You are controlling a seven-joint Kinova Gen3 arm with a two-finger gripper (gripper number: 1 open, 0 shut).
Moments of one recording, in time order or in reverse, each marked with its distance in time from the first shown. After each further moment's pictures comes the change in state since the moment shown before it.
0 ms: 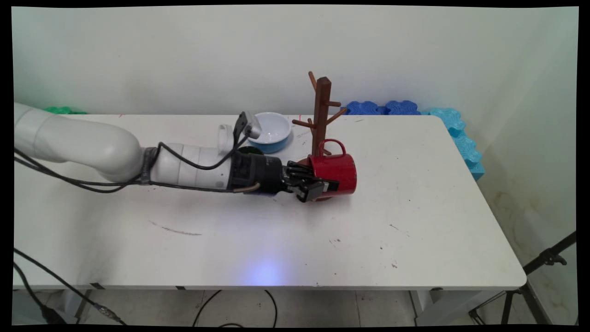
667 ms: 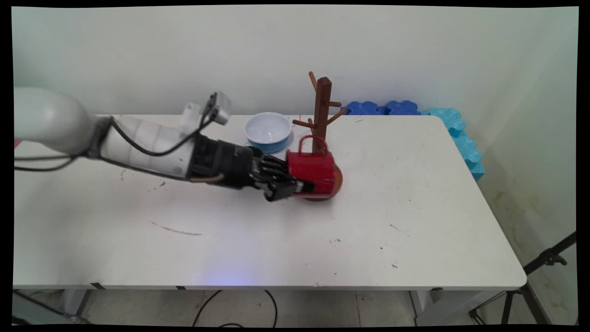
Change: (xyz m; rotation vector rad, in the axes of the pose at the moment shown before) arm 0.038 0.022 -0.066 -0.009 -0.120 0.074
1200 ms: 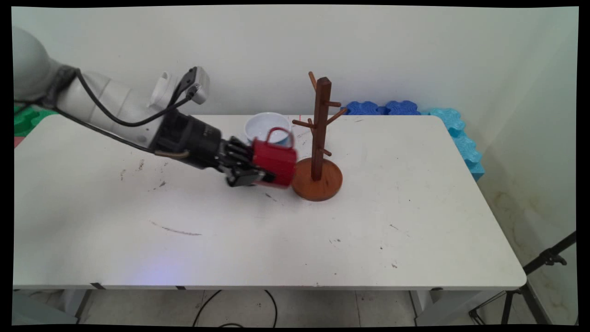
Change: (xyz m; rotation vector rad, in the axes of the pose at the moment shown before) arm 0.037 -0.016 -0.056 0.087 -0.238 0.084
